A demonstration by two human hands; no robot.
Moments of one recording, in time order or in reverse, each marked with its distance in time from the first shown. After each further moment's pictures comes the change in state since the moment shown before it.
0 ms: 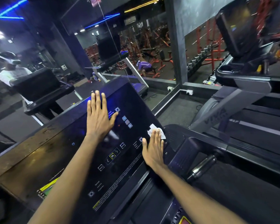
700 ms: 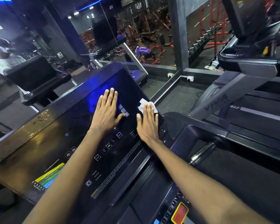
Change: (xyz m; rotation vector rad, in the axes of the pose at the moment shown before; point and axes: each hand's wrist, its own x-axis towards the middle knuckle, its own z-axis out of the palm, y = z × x) left_hand -0.016 0.028 0.017 -0.033 -0.156 0.236; right_hand 0.046 -0.023 -0.013 0.057 0.057 -0.108
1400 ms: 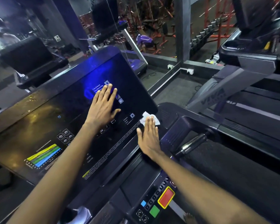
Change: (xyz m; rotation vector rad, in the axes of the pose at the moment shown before) left_hand -0.034 0.018 0.003 -0.001 -0.025 0.024; right_hand -0.090 0.056 0.001 -0.083 -0.223 0.045
